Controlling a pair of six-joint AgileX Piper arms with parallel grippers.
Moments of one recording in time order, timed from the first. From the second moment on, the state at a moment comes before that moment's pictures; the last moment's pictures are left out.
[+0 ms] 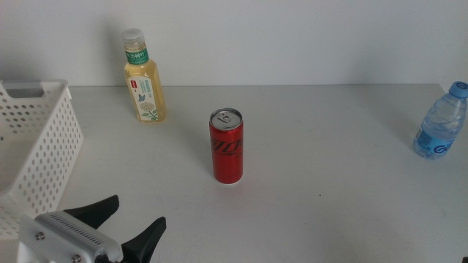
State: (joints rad) left arm -0.63 1.08 0.03 -0.17 -0.84 0.02; right arm 0.01 -0.01 0.03 0.07 0.36 -0.17
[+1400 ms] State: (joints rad) left arm -0.64 1.44 -0.22 -0.18 -0.99 0.05; right arm 0.01 -0.01 0.03 0.07 0.36 -0.17
